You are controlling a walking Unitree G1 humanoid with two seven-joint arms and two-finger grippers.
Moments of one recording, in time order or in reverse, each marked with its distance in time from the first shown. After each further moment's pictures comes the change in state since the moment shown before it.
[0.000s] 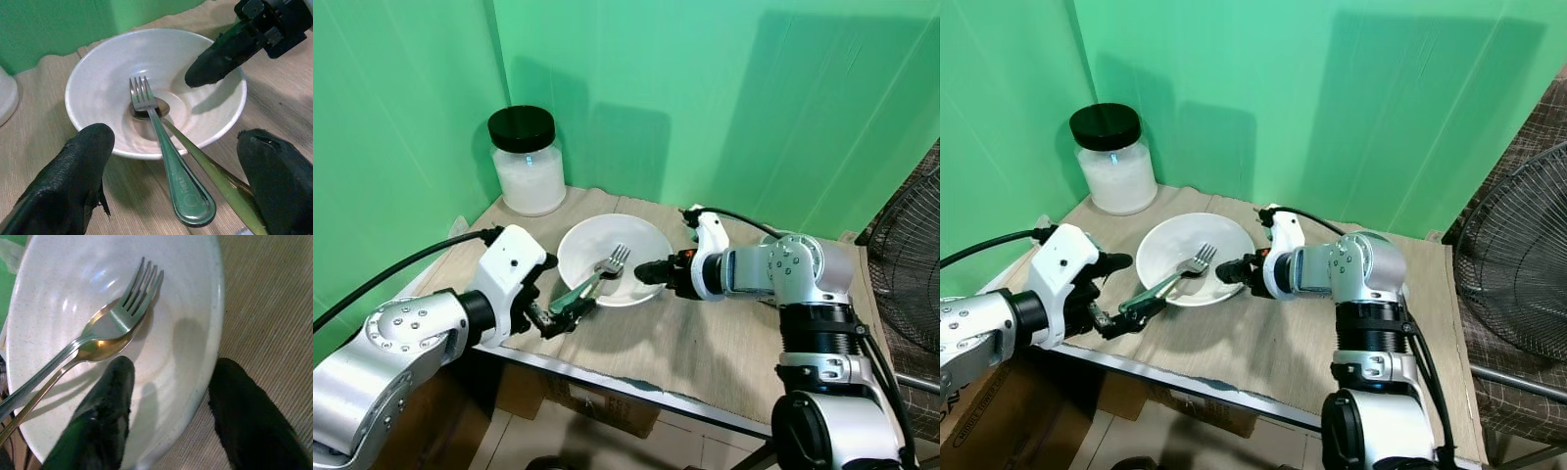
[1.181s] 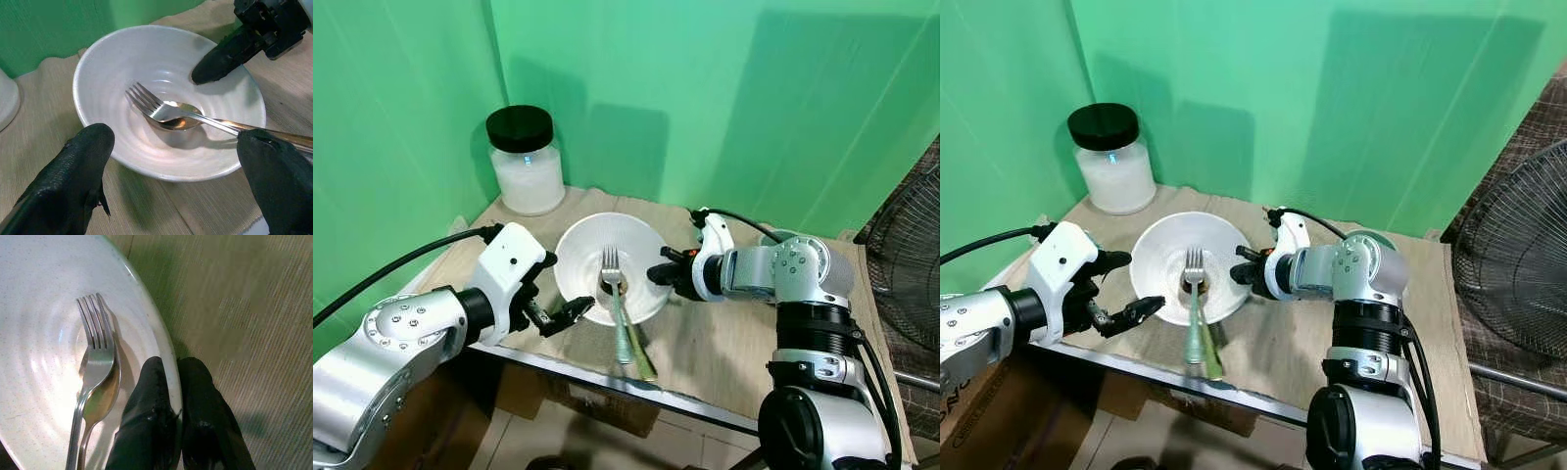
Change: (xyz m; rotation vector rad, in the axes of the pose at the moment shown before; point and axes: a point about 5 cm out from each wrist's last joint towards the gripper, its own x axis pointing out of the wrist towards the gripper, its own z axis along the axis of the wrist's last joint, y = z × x) left arm -0.001 0.001 0.002 0.008 0.000 0.002; right arm 0.001 -0.005 0.000 0.120 -0.013 -0.028
